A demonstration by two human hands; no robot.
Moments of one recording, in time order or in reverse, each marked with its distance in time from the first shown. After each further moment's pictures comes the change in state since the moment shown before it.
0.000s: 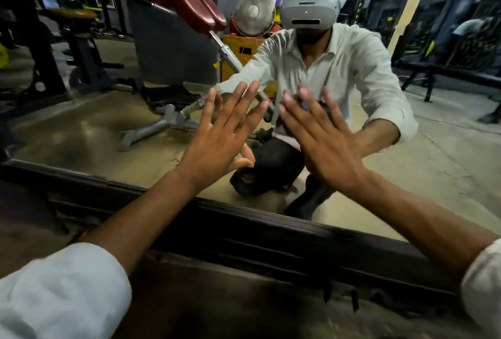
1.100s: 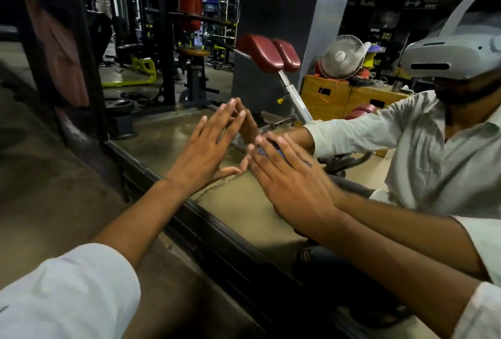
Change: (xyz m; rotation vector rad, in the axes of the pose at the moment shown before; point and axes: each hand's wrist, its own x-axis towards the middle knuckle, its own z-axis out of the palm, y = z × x) left_hand 0.043 0.058 -0.067 -0.012 -0.166 -0.422; right_hand -0.009 0.051 -0.015 0.197 0.075 -0.346
